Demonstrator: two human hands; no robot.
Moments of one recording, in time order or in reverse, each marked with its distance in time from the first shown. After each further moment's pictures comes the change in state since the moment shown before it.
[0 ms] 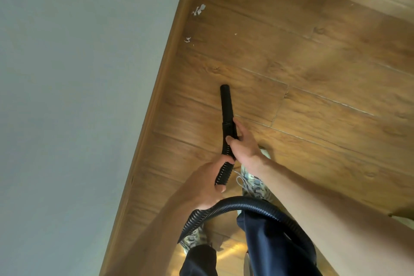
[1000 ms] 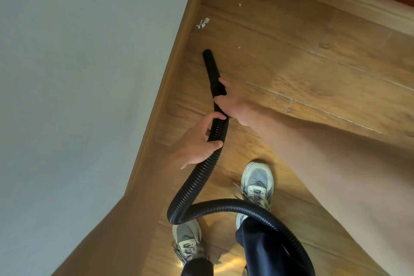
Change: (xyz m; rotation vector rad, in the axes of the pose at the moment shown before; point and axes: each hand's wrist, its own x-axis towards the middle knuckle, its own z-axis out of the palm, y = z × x) left_hand 0.052 0.050 -0.086 -0.276 0.144 -0.009; right_hand 0.058 -0.139 -0.001 -0.321 -0.069 -0.188
